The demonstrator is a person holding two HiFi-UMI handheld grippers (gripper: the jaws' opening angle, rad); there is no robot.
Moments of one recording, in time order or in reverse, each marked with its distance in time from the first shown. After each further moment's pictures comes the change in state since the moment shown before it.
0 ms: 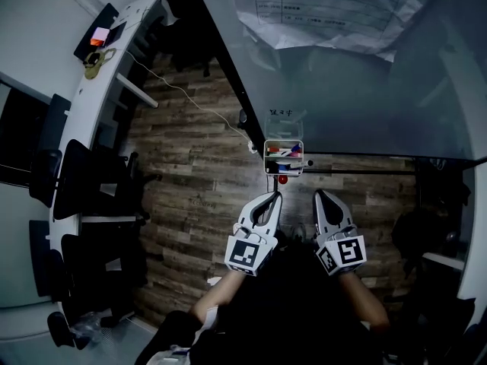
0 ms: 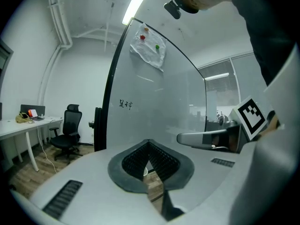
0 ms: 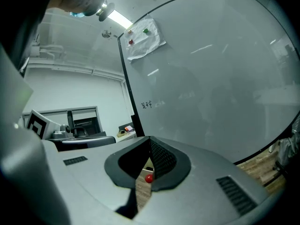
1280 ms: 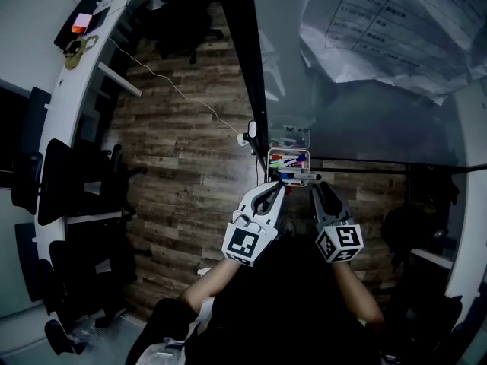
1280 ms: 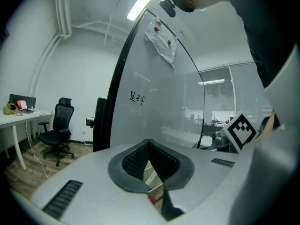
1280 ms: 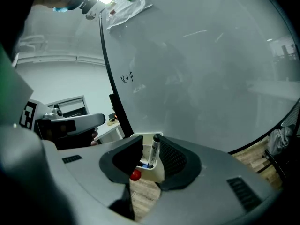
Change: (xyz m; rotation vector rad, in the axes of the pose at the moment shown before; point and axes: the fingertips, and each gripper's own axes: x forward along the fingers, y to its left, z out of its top) left arm 0.048 0.049 0.000 -0.043 0.003 -0.108; right arm 0.065 -0.036 -0.045 0.076 0.191 -0.133
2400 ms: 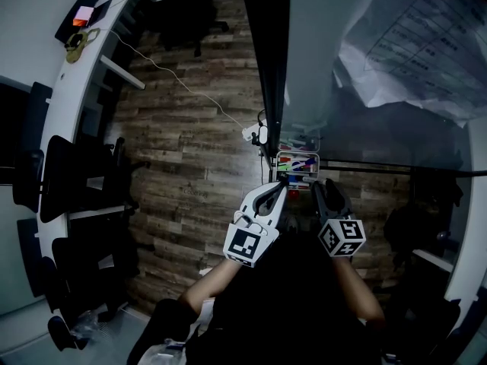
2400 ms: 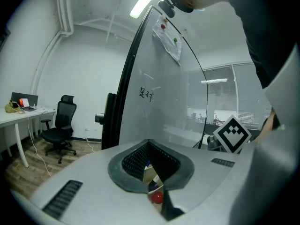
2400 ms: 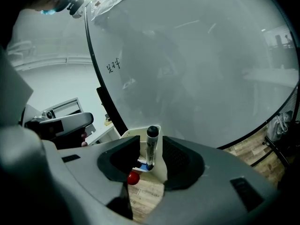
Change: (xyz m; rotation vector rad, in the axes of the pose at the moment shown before) left arm 0.000 0.023 -0.007 -0.026 0.028 0.018; right arm 0.033 -0.008 -0.017 0.098 0.066 -0.029
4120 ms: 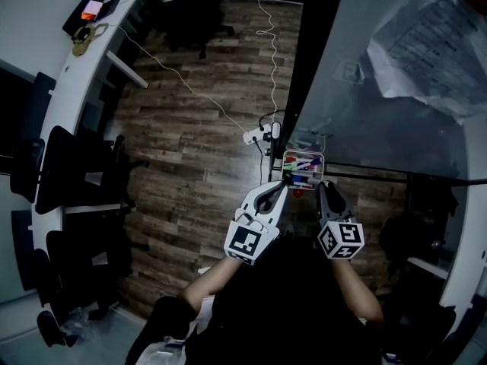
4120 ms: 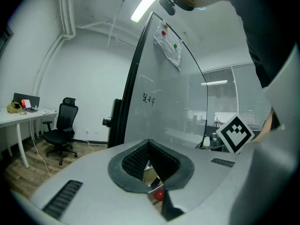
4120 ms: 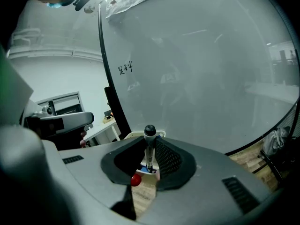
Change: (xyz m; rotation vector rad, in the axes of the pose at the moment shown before) left arm -0.017 0.007 0.003 0.003 -0.036 0.011; right arm -0.008 0.014 0.008 -0.112 -0.041 -0.032
